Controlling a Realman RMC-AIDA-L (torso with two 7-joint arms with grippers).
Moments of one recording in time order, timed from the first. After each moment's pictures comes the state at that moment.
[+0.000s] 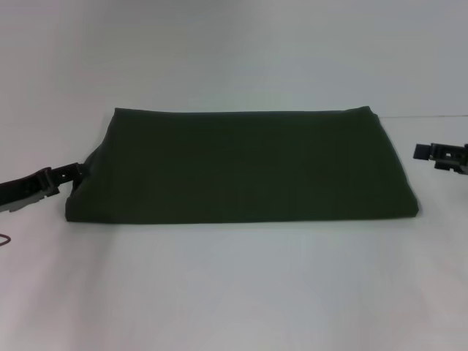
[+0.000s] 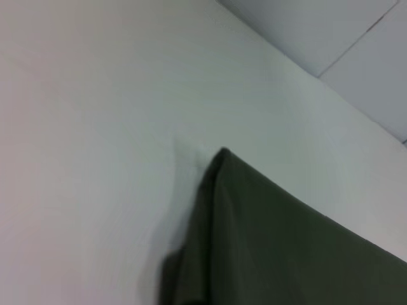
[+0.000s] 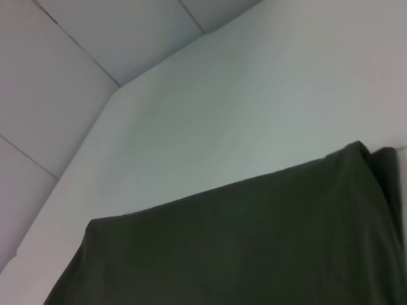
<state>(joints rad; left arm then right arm) -0.55 -2.11 0.50 0.80 2.23 1.06 -2.29 0.59 1.87 -0.59 -0.56 -2.04 -1.25 2.13</state>
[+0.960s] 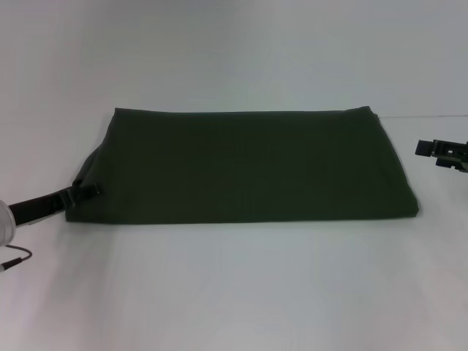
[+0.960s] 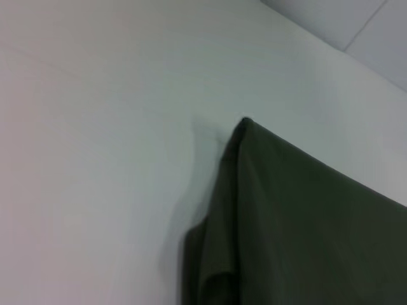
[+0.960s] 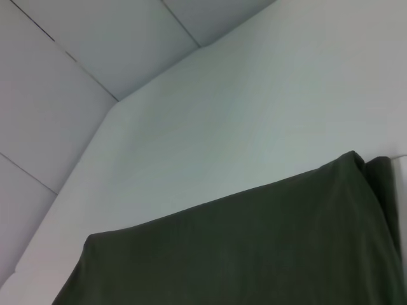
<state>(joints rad) -0.58 -2.12 0.52 0.66 2.22 0.90 -2.15 0.59 1.89 -0.57 -0.56 -2.03 -1.24 2.12</state>
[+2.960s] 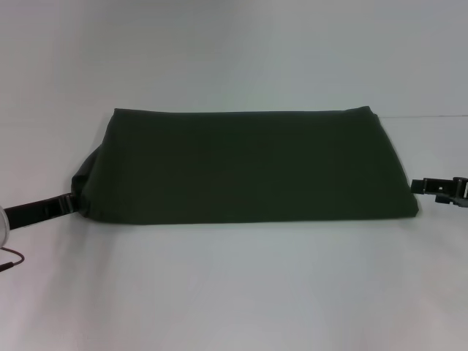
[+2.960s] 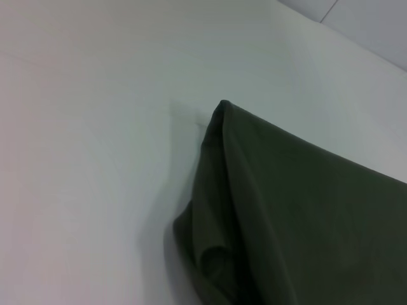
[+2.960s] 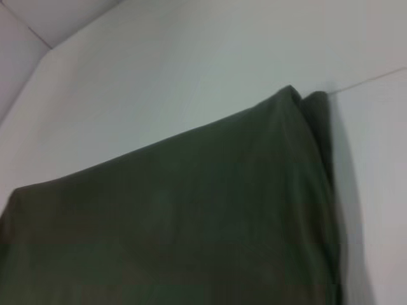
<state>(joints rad) -0.57 -2.12 0.52 0.72 2.29 0.98 -2.14 0.60 1.92 -0.58 -0.54 -2.20 -1.13 2.18</state>
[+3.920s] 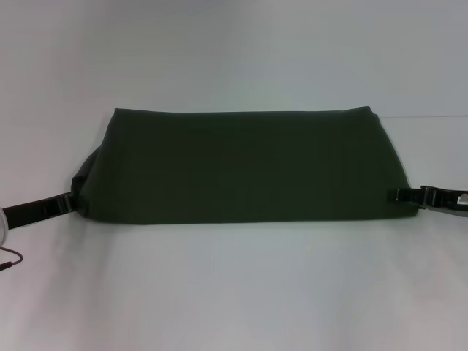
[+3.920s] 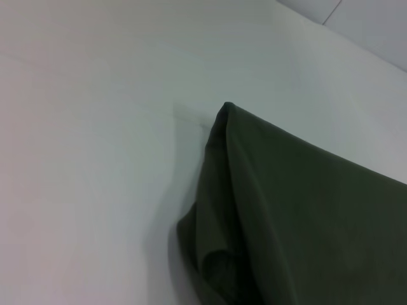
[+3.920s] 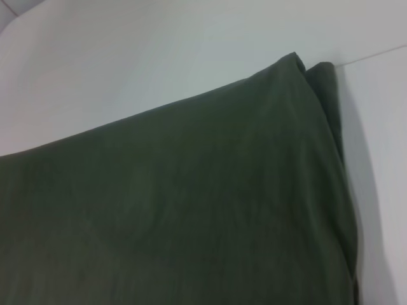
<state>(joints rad) -0.57 -2.12 0.52 0.72 2.29 0.98 -2.14 0.65 1.98 -0.62 -0.50 -2.25 -0.97 2.17</state>
